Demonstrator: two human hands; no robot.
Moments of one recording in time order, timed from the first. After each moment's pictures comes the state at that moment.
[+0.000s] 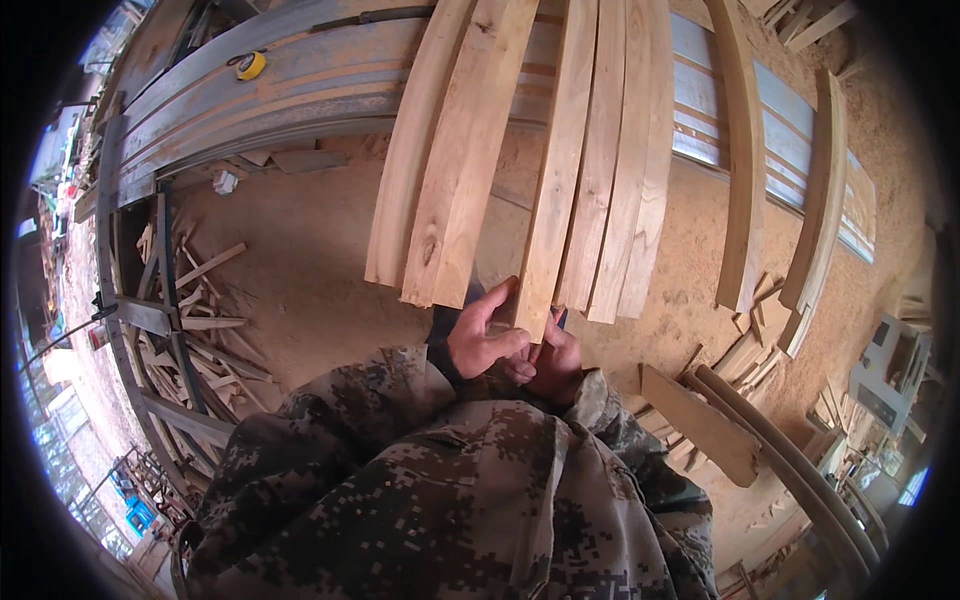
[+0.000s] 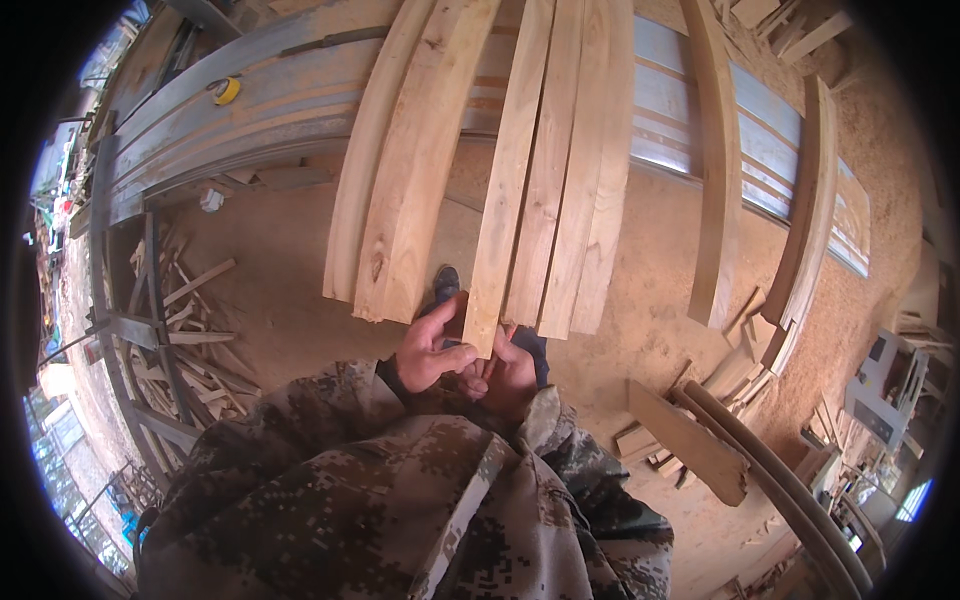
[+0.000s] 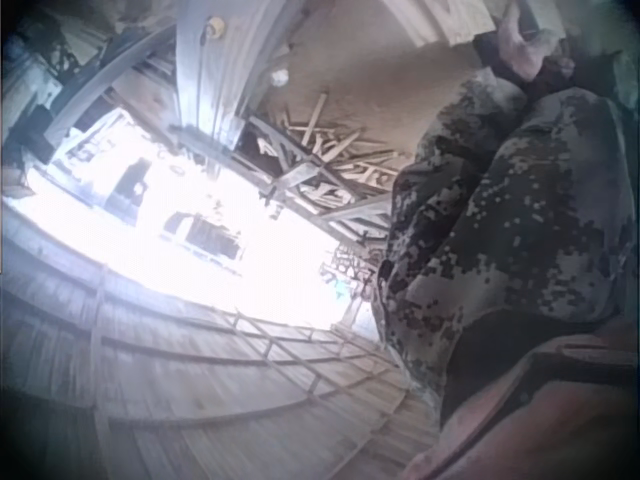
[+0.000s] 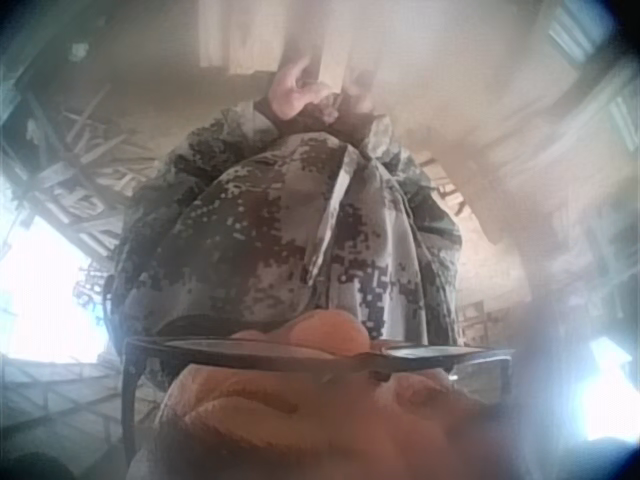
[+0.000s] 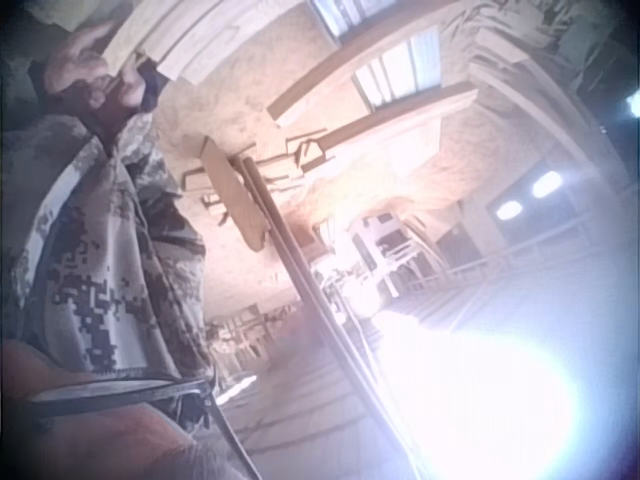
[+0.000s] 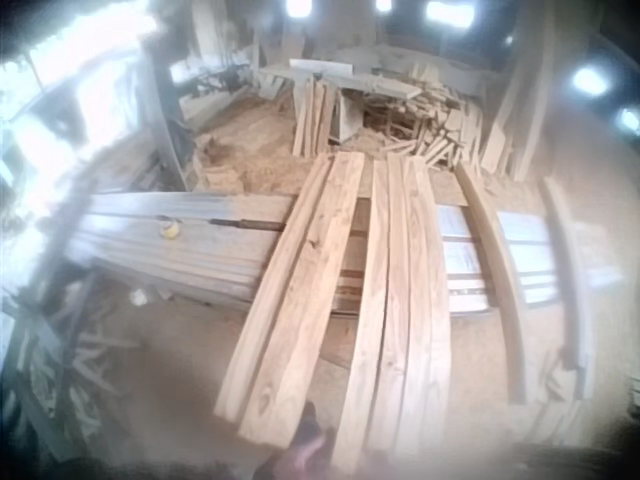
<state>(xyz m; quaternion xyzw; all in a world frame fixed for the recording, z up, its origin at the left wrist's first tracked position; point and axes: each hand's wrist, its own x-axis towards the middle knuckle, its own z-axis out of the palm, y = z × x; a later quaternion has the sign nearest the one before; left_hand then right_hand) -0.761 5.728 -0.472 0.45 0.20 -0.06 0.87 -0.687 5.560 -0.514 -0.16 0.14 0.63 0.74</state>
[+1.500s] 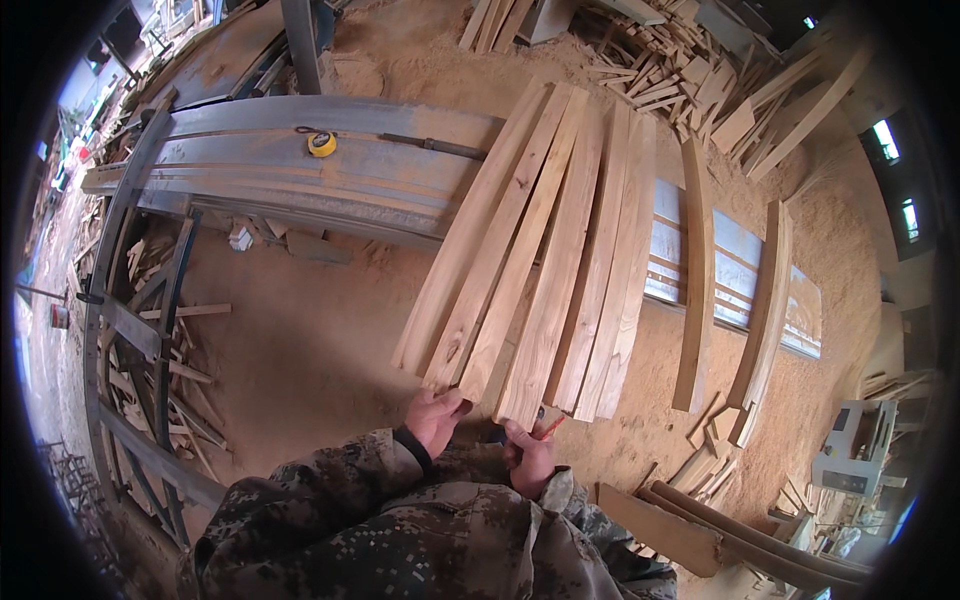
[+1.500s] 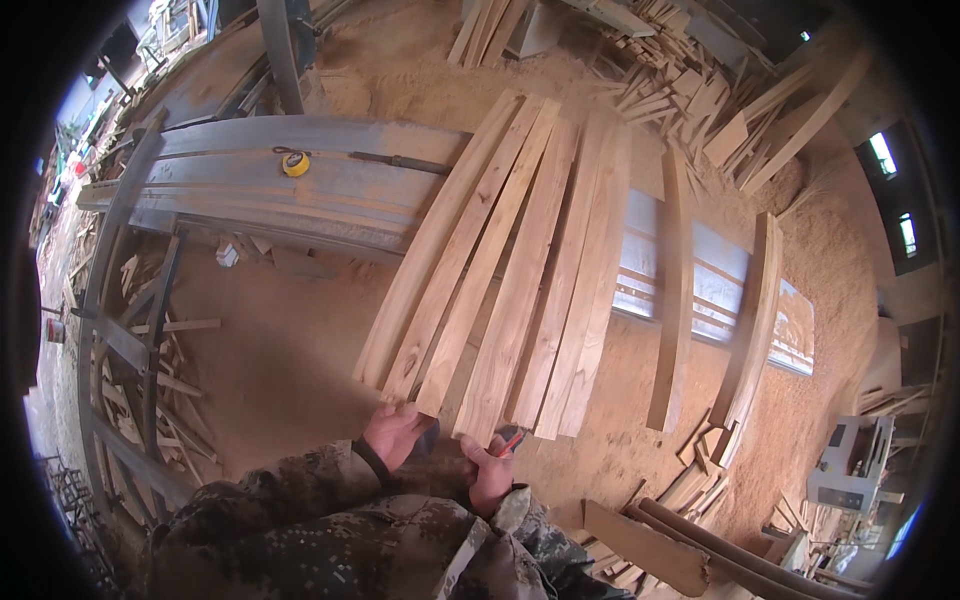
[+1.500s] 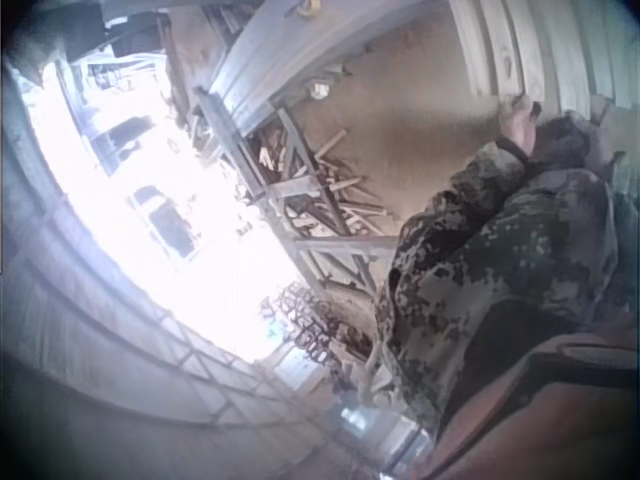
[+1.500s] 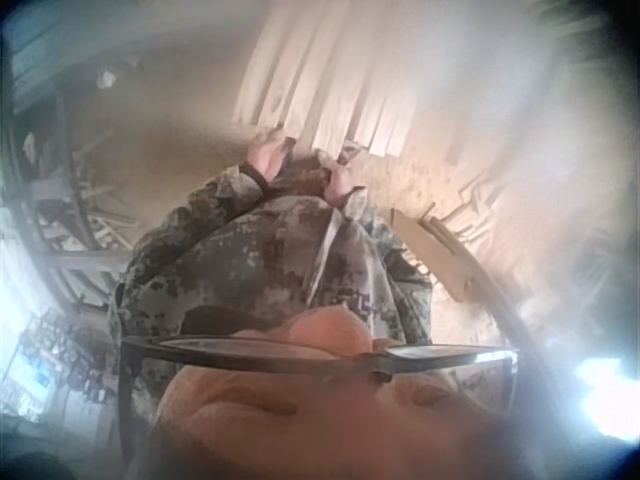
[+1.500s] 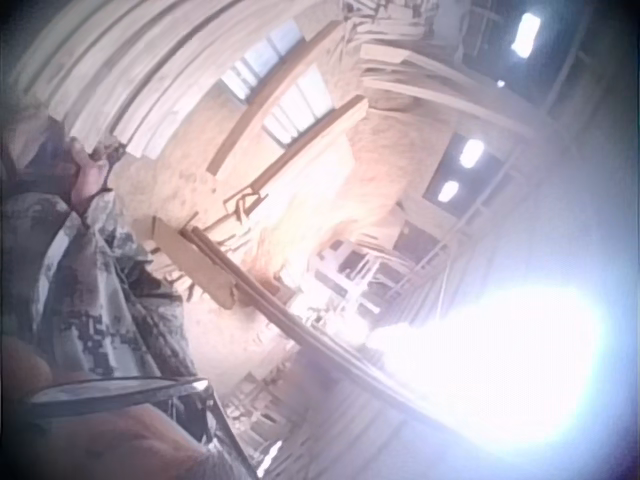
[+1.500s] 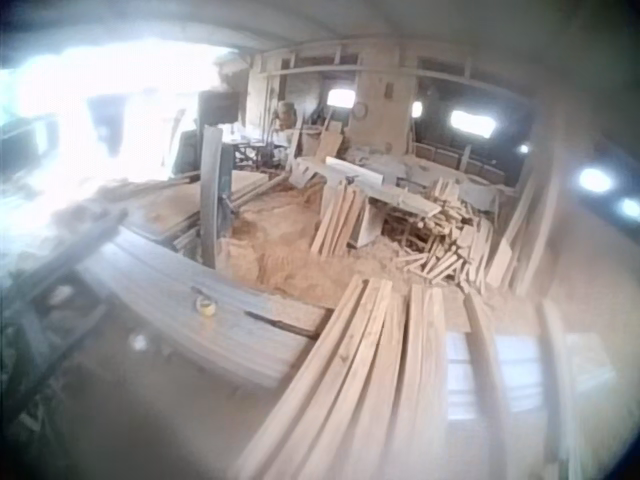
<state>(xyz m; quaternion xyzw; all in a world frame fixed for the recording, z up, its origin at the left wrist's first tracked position) -0.824 5.756 -0.514 0.13 0.30 0.18 0.93 -0.716 5.600 -0.451 -0.56 0.17 0.46 0.67</state>
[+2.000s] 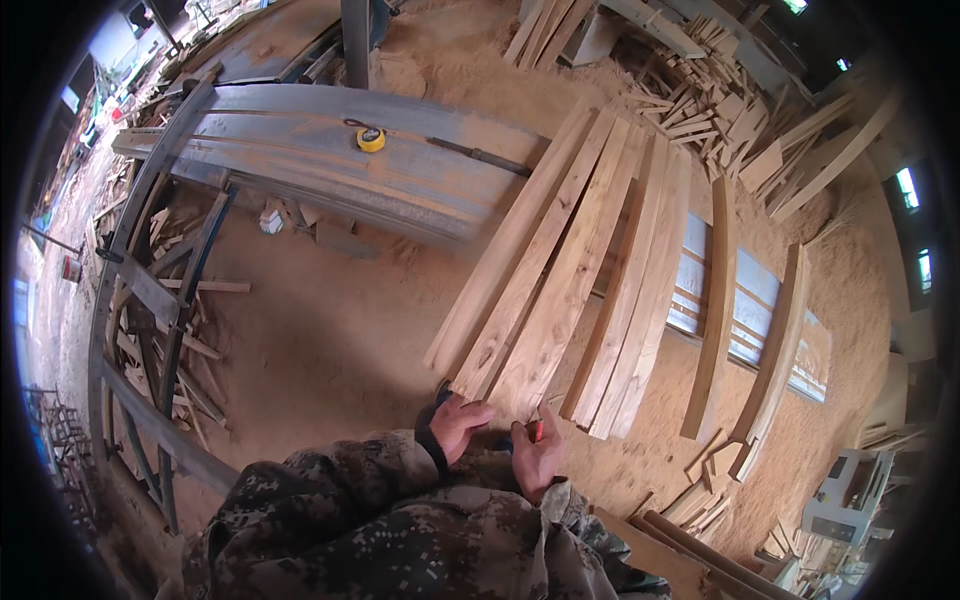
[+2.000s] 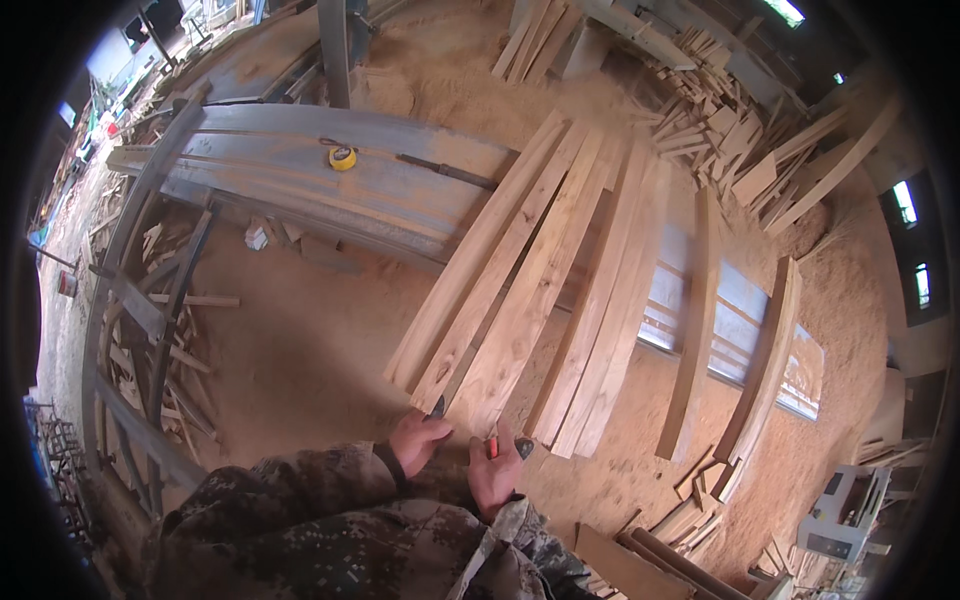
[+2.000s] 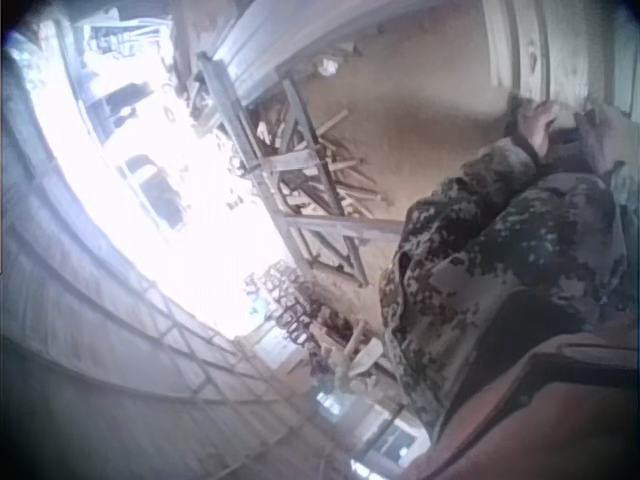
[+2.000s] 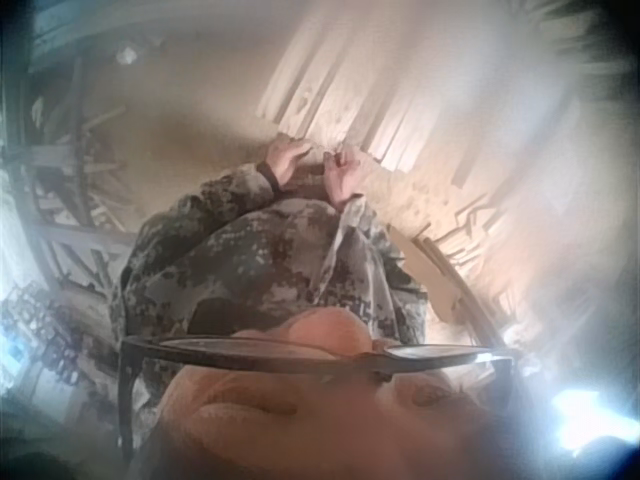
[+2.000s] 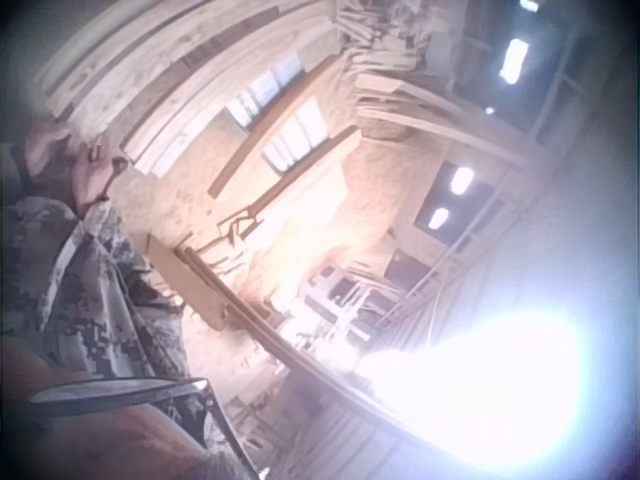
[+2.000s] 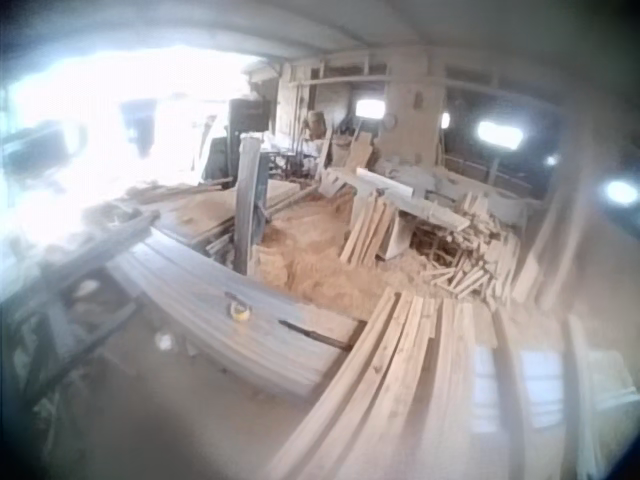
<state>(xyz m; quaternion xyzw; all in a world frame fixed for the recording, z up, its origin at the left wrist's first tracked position) -0.828 5.747 -0.514 0.22 0.30 0.14 0.92 -0.719 5.625 -0.453 -0.82 -0.08 0.29 0.48</state>
